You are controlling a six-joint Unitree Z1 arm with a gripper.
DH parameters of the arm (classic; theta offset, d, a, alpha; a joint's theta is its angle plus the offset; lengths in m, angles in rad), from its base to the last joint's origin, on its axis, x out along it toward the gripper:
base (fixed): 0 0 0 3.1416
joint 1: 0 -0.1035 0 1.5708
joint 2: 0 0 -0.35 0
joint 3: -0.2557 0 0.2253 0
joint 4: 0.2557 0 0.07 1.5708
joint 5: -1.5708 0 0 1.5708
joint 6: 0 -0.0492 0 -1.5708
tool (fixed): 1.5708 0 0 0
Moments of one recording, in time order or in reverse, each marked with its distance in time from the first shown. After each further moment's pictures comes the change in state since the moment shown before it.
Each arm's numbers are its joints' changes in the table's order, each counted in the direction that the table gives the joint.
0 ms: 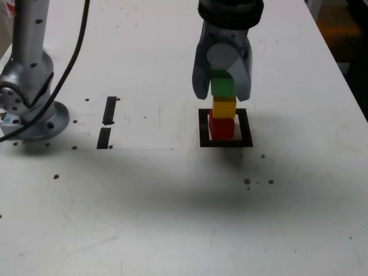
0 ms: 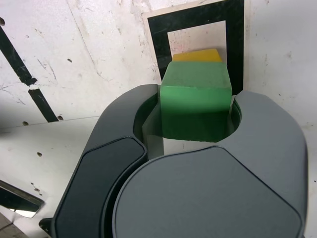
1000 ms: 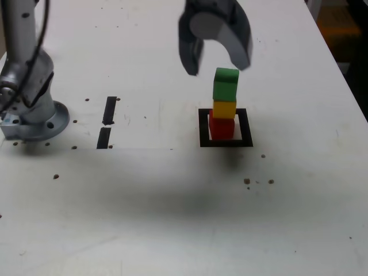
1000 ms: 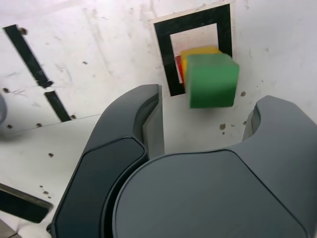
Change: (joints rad) arm 0.001 -0.171 0.023 0.023 0.033 -0.019
